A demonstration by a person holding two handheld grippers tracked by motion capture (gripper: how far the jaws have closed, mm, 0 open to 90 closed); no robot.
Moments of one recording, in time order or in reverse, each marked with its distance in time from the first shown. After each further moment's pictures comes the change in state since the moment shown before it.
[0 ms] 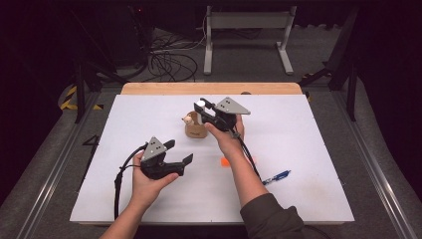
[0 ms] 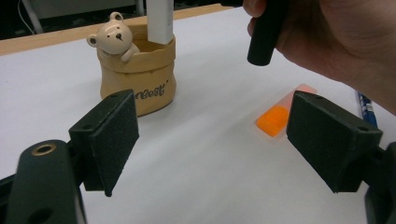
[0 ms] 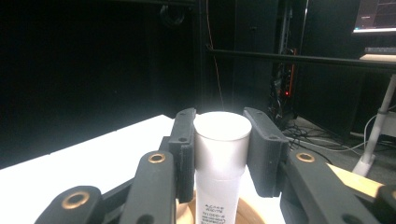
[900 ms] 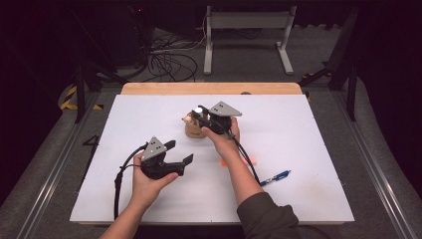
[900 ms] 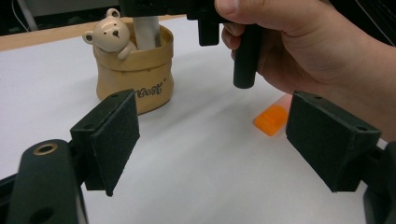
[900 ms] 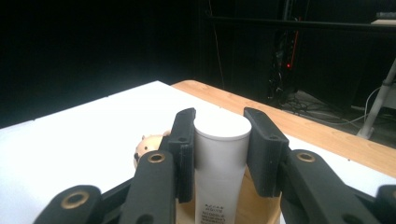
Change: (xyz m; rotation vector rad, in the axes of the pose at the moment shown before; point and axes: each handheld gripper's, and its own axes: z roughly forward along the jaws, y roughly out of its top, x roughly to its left) left arm 0.002 -0.001 0.001 0.002 -0.010 -0.008; right arm -0.002 -0.028 0.018 0.119 -0.007 -0.001
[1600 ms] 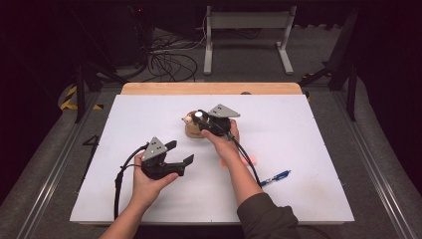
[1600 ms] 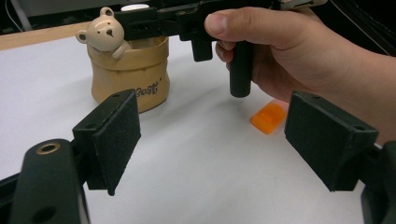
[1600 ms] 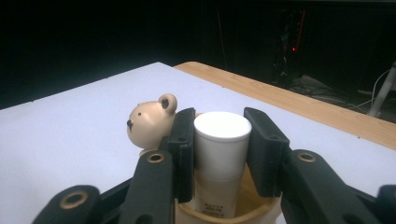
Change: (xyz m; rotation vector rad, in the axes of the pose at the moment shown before) left arm 0.000 -0.001 0.001 0.003 -0.018 0.008; right arm -0.002 -0.012 0.004 0.062 0.014 0.016
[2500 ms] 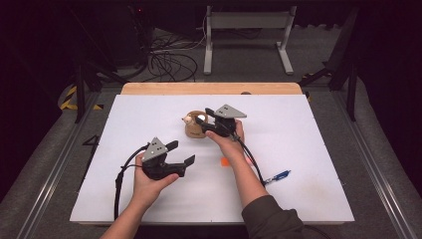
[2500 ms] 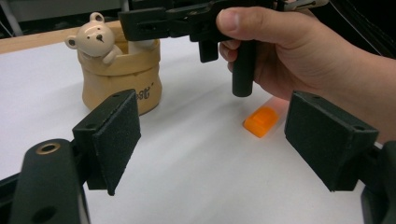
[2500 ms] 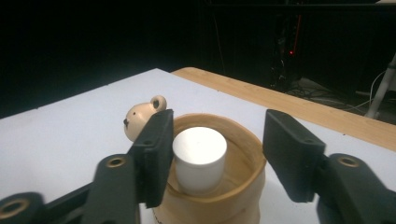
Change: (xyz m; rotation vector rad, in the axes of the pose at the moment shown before) left arm -0.002 -0.001 0.002 -0.019 -0.037 0.009; right arm -0.008 0.000 -0.016 -0.029 -0.001 0.023
